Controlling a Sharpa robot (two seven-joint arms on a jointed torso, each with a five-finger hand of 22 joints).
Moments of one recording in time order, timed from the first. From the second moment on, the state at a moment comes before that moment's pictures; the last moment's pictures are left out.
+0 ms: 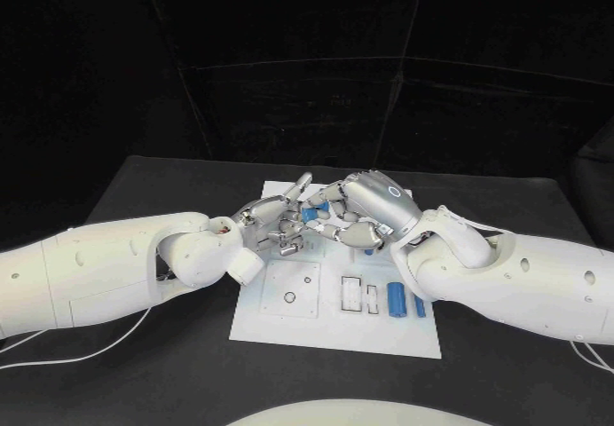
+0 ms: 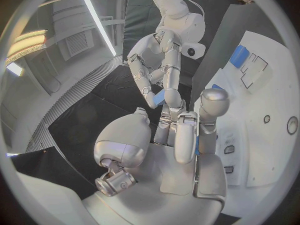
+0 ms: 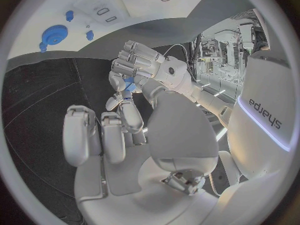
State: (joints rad) left arm 1.25 -0.87 -0.18 1.61 0.10 0.03 0.16; left_hand 0.85 0.25 -0.26 0.29 0.05 1.07 0.09 0.28 0.10 1.12 0.02 1.08 0.59 1.47 -0.04 1.54 1.31 0.14 1.32 0.06 1.09 0.93; right arm 1.25 -0.69 -0.17 1.66 -1.56 -0.76 0.08; right_hand 1.26 -0.11 0.41 0.00 0.30 1.12 0.11 0.12 0.07 1.37 0.01 1.24 1.19 1.47 -0.05 1.56 1.31 0.05 1.46 0.06 1.46 1.31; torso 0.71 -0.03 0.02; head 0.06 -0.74
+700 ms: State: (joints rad) left arm 1.25 -0.88 -0.18 1.61 0.10 0.03 0.16; left_hand 0.88 0.26 -0.27 0.29 0.05 1.08 0.09 0.29 0.11 1.12 0.01 1.08 0.59 1.47 -0.05 1.54 1.31 0.15 1.32 0.06 1.09 0.93; right arm 1.26 -0.72 -0.16 1.67 -1.56 -0.77 0.08; right_hand 1.26 -0.11 0.41 0.00 0.29 1.12 0.11 0.12 0.07 1.37 0.01 1.24 1.19 1.47 -0.05 1.56 1.31 0.05 1.46 0.06 1.46 1.31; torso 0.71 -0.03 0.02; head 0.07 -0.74
